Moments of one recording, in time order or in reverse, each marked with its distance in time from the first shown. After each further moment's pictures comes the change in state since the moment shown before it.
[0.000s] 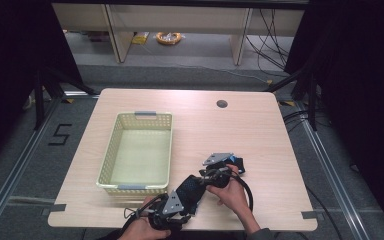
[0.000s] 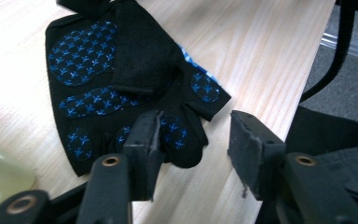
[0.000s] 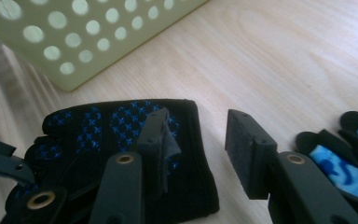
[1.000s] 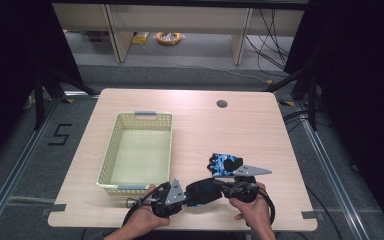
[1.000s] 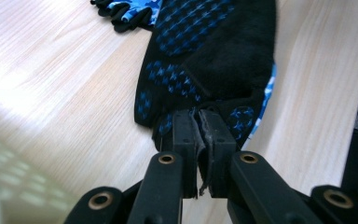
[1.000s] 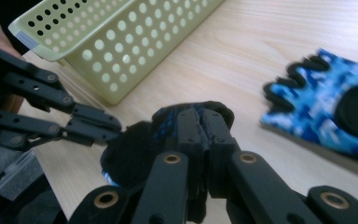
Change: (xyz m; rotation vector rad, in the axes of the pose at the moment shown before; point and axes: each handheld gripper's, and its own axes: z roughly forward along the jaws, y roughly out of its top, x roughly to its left) left arm 0.017 0.023 0.003 -0.046 0.075 0.061; right arm 0.008 -0.047 -0.073 -0.193 0.046 0.241
